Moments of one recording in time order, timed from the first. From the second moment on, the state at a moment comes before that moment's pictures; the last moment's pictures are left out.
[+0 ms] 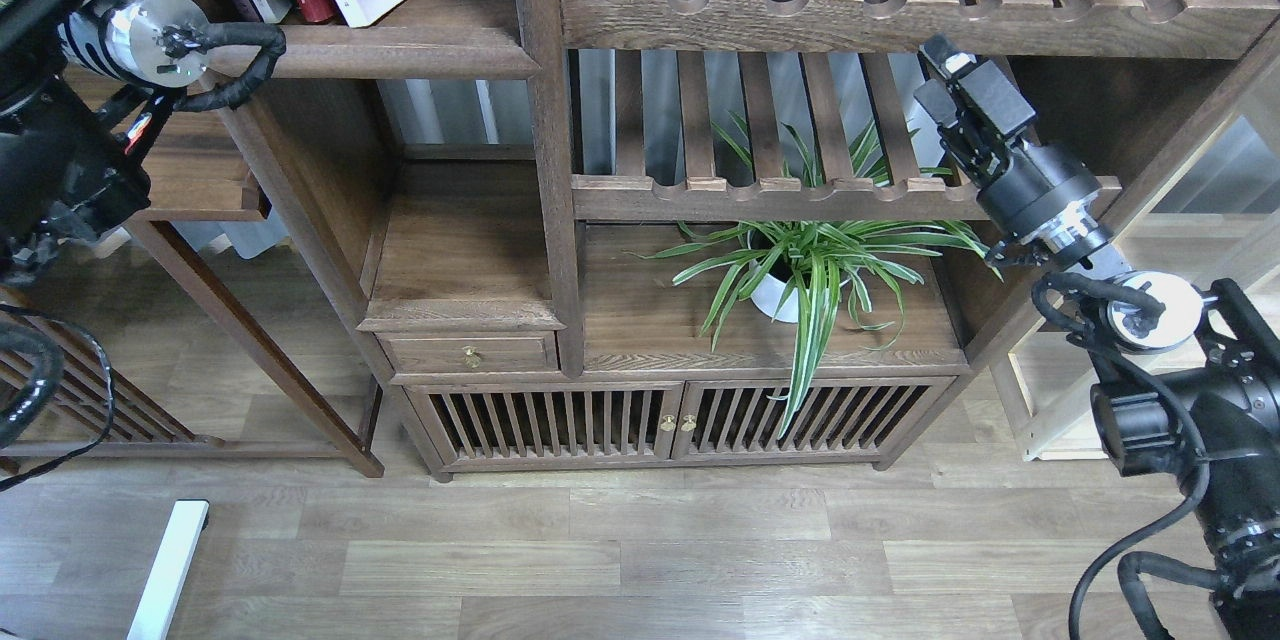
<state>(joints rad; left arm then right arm) -1.22 0.30 -0.64 -0.65 0.30 -0.17 -0.22 0.47 -0.32 1.38 0.90 0.19 0.58 -0.36</state>
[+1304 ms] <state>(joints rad) -1.14 0.23 -0.48 -0.59 0.30 -0.11 -0.48 0.39 -0.33 1.38 0.91 0.20 0.58 -0.36</state>
